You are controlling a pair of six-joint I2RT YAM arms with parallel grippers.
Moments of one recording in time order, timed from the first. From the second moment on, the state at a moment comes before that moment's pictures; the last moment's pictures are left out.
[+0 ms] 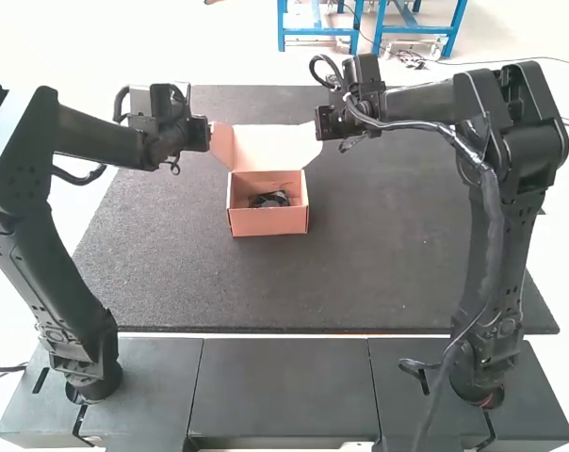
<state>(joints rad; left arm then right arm) -0.18 1.64 0.93 0.37 0.12 -0.05 0.39 1.96 1.44 -0.09 -0.16 0.06</state>
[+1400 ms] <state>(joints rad) -0.24 1.56 0.97 0.21 0.22 -0.08 0.40 1.91 1.40 -0.08 -0.20 0.08</state>
